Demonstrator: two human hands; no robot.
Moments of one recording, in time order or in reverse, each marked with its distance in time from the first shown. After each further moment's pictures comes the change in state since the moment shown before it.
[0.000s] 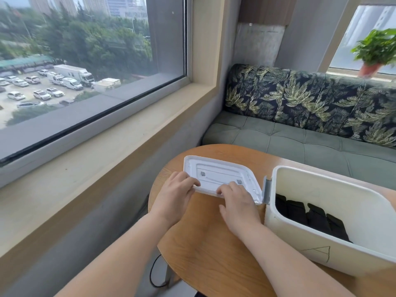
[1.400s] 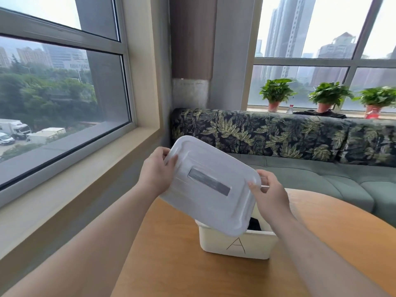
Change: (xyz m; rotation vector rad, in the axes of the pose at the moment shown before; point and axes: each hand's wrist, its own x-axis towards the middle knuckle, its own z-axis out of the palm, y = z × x) left_hand 0.119 0.196 -0.067 -0.349 0.113 -0.201; right_hand -0.124 0.136 -0.199 0.750 0.653 0.422
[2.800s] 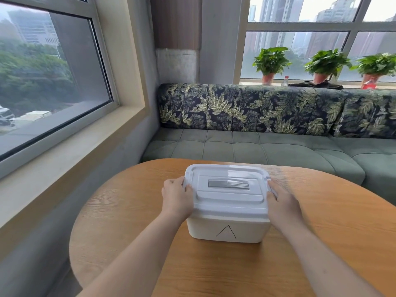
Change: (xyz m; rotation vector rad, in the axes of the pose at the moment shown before) left_hand -0.071 -0.030 0.139 -0.009 -0.229 -0.288; right_hand 0.012 0.112 -0.030 -0.332 -0.024 0.139
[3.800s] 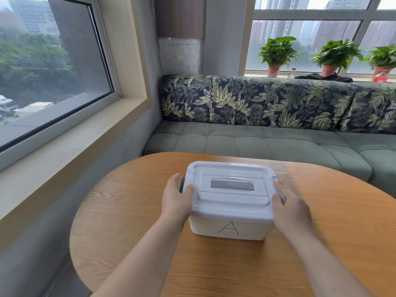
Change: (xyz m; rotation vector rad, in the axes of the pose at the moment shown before) left_hand -0.018 -0.008 -0.002 -0.399 0.027 -0.173; right_hand -0.019 -0.002 -0.004 -0.037 0.035 0.004
